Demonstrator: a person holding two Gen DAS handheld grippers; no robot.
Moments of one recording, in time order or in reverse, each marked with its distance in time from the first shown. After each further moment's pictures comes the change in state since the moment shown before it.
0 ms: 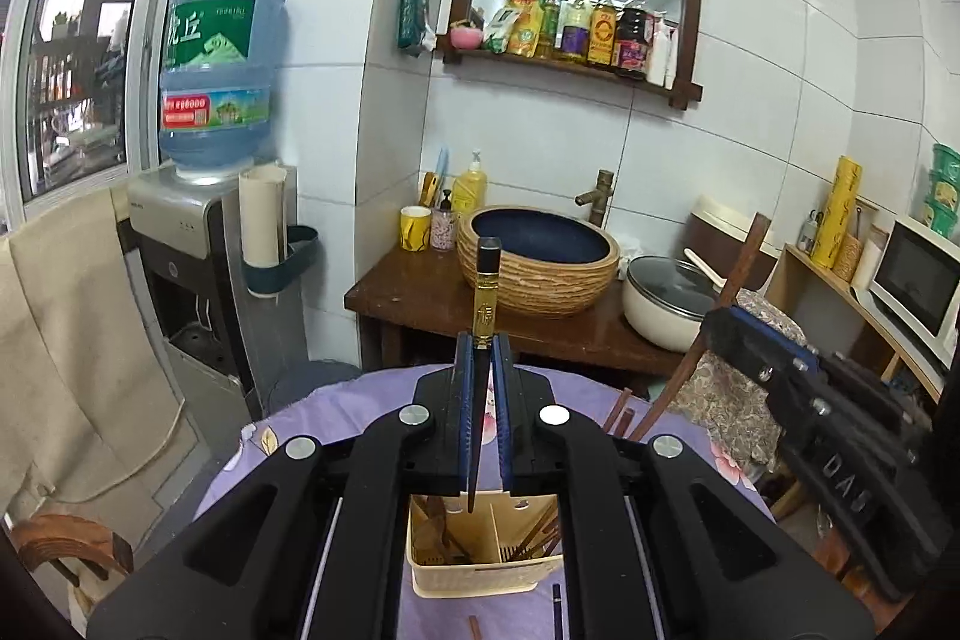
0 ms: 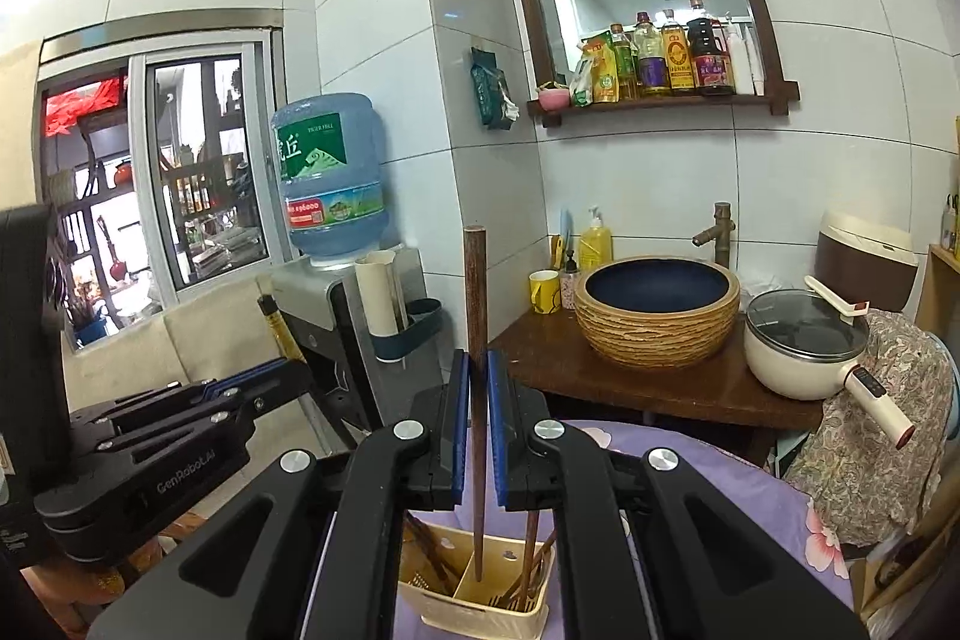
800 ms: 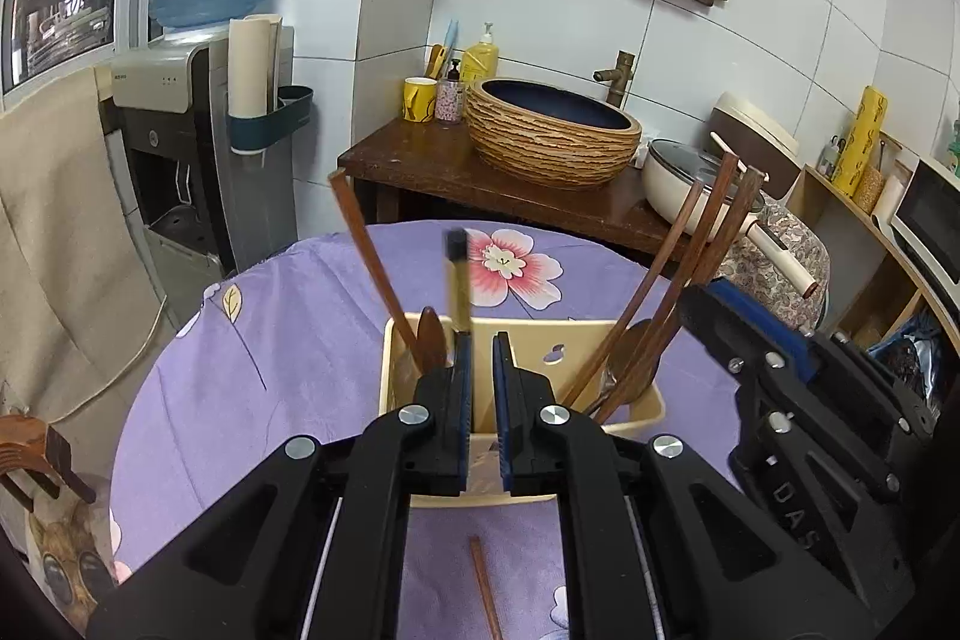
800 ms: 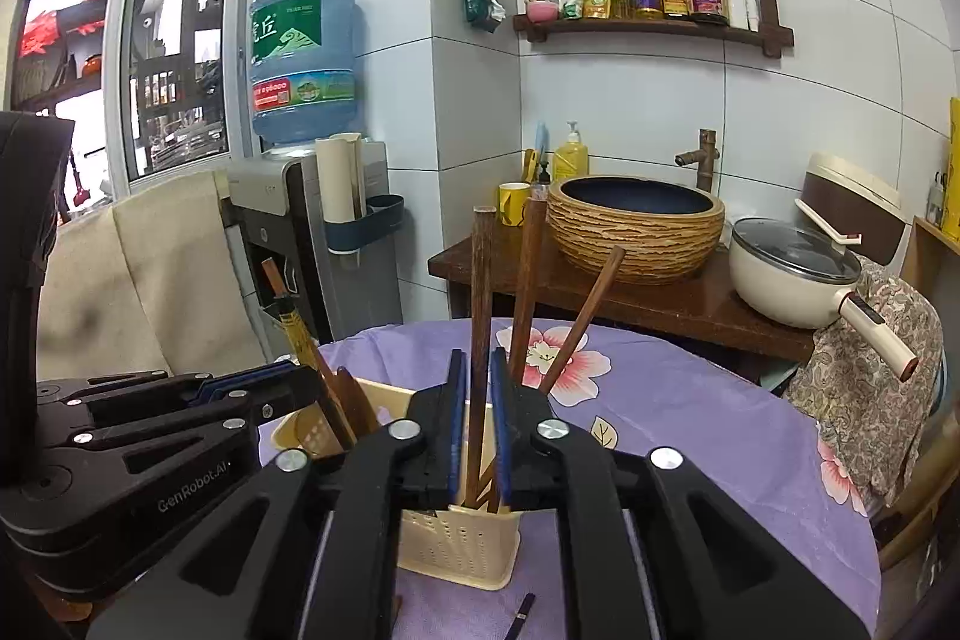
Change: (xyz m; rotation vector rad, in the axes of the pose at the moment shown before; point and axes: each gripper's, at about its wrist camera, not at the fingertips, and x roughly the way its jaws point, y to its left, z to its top) left arm 0.064 0.014 -0.125 -0.042 0.210 -0.001; right arm 0.036 0.003 -0.109 -0.071 0.099 -0.082
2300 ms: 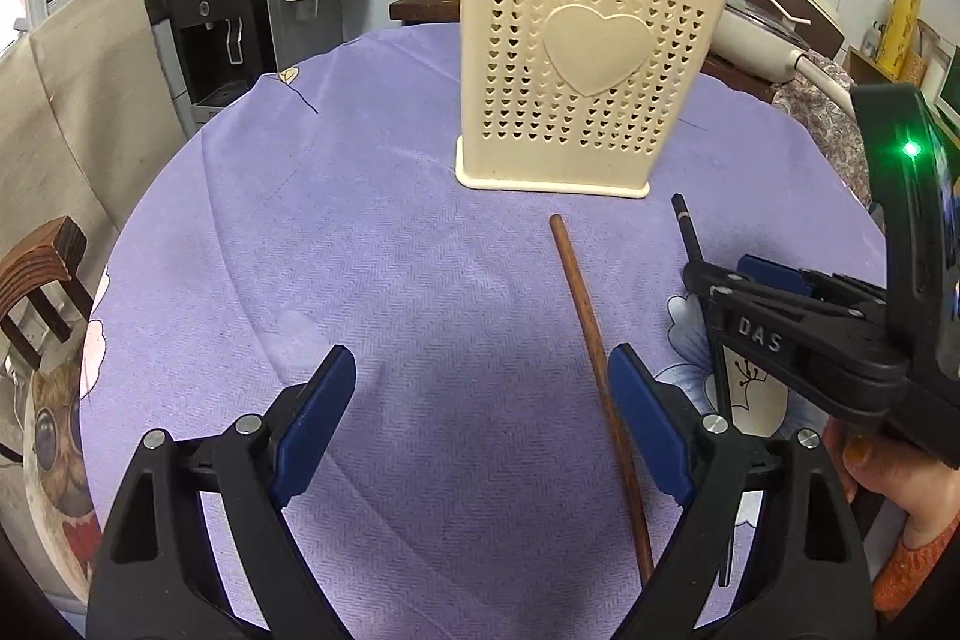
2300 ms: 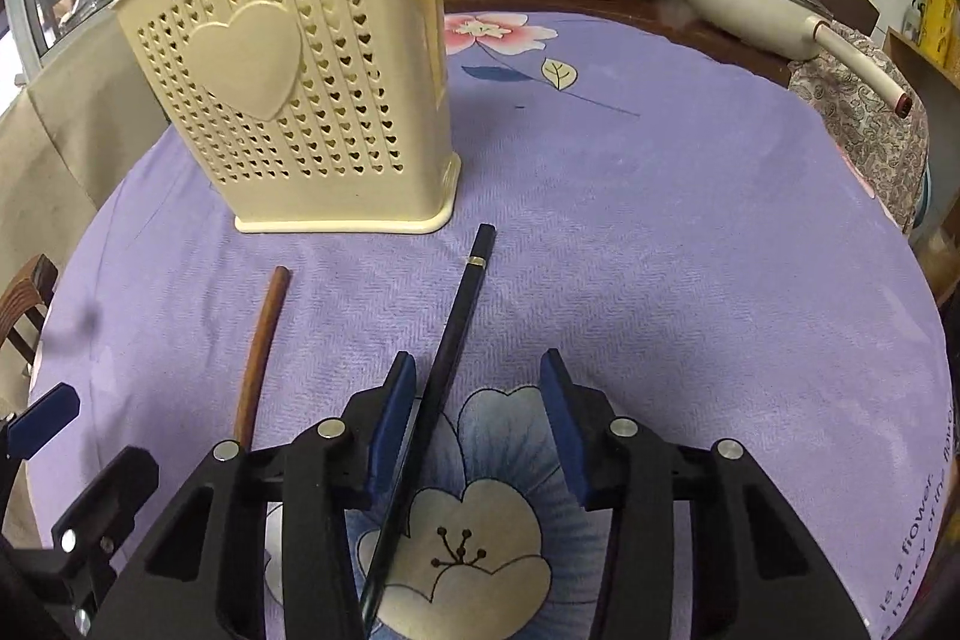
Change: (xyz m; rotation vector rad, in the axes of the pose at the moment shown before) left arm 0.003 0.013 -0.193 0.038 0.213 0.142; right arm 0.038 -0.013 -0.180 0.112 0.516 -0.127
